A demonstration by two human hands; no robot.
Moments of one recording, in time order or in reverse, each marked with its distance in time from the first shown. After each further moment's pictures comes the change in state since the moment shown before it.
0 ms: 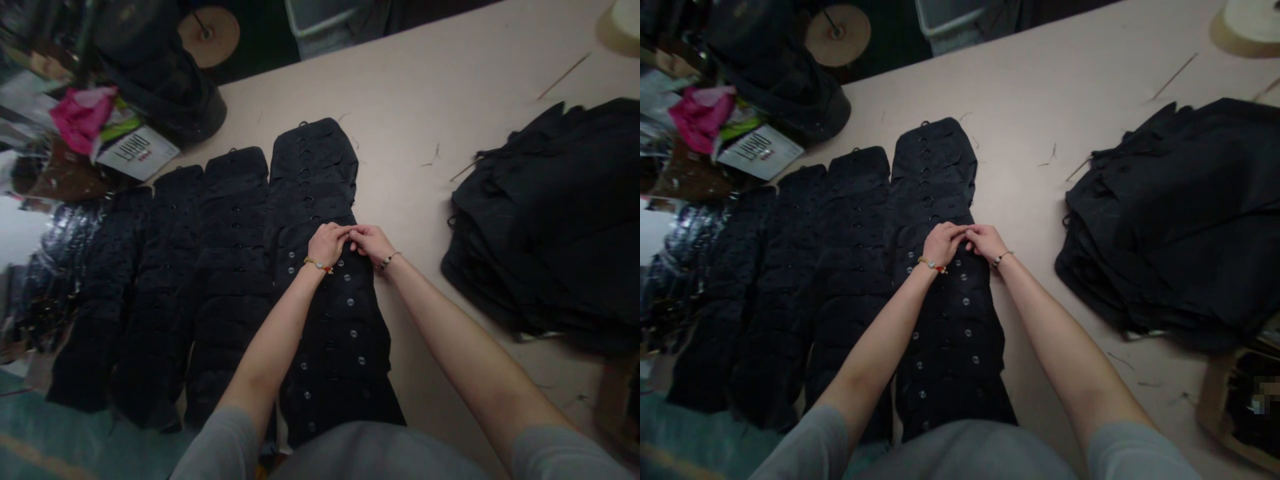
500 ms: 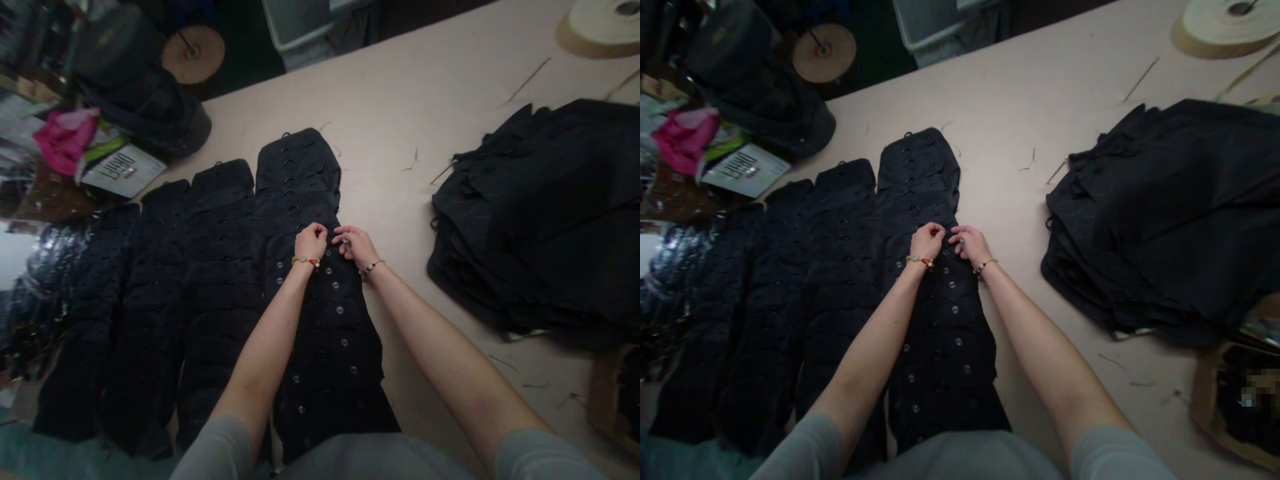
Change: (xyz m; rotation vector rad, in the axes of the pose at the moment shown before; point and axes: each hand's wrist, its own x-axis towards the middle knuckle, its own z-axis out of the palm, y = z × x) left_hand 0.030 -0.002 0.008 -0.076 0.025 -0.441; right_hand 0.003 -0.002 0.001 0.212 0.166 0.008
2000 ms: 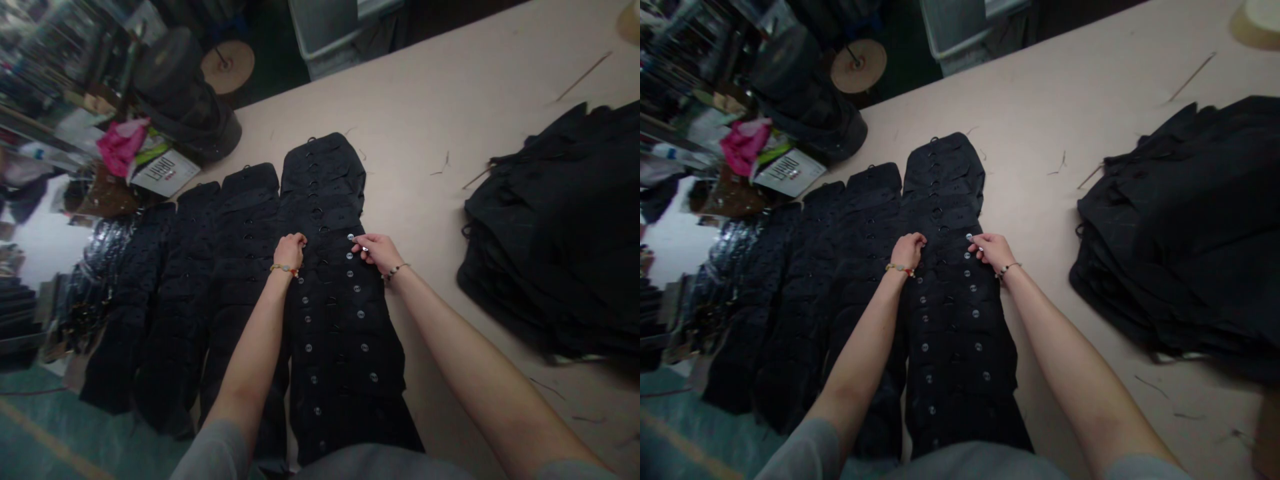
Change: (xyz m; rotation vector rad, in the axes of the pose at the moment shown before) left_hand 0.003 -0.097 -0.065 0.402 -0.025 0.116; right_hand -0.002 -0.004 0.007 -0.189 0.002 0.033
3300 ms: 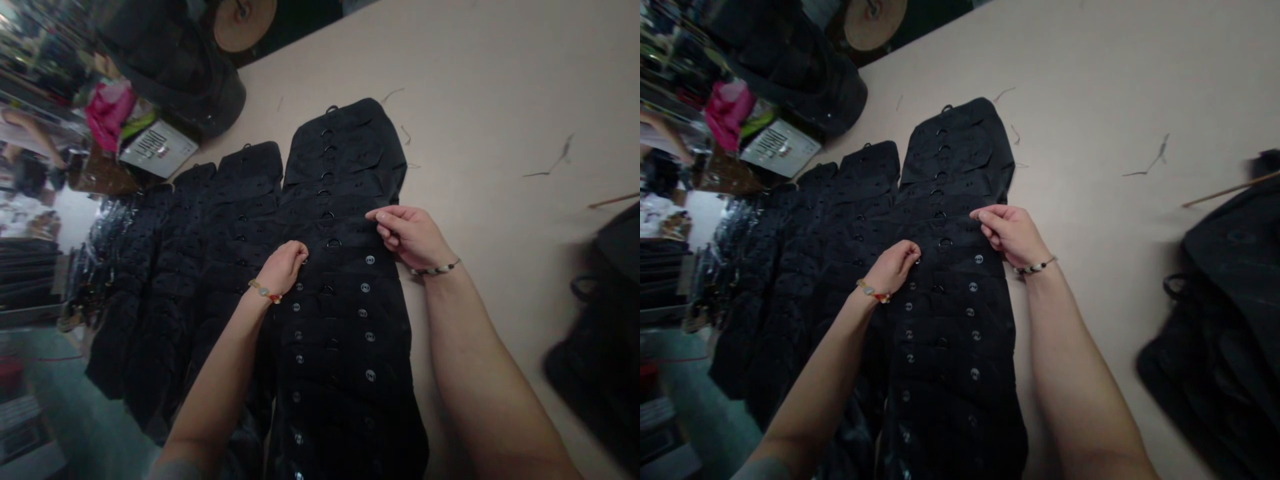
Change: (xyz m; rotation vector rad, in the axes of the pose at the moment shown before) left_hand 0.014 -0.010 -0.005 -0.183 -0.071 0.143; right_hand 0.077 -0.053 -0.008 0.136 -0.302 -0.137
